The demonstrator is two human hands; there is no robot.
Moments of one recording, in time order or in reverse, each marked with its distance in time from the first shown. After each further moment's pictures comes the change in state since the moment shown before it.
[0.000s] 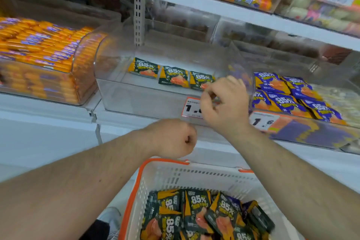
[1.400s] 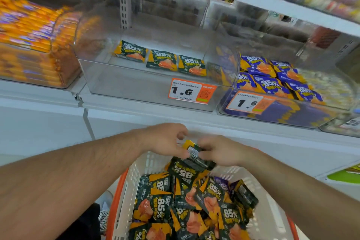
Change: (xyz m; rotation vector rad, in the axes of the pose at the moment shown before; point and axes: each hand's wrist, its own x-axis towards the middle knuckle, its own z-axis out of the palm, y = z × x) left_hand 0.007 0.004 0.048 -0.320 -0.298 -0.171; right_hand -0.106 0.021 -0.043 0.292 -1.449 0.611
